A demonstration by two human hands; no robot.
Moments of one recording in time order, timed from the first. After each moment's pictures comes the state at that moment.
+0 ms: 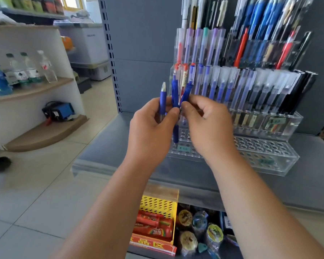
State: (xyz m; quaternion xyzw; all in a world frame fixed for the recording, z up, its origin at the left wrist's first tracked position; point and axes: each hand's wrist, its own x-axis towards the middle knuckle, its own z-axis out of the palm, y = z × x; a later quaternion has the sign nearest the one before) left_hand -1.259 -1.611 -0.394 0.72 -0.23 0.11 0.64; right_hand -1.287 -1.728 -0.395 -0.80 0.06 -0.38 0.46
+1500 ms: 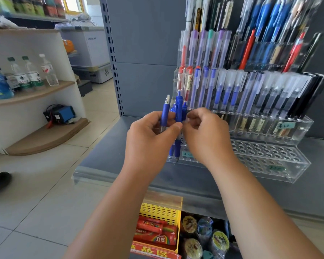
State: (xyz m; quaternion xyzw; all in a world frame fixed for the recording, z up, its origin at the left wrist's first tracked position) left_hand -1.253 -1.602 -0.402 0.72 -0.20 0.07 0.66; right_hand -1.273 -1.733 -0.408 -0.86 0.14 -0.30 0.38
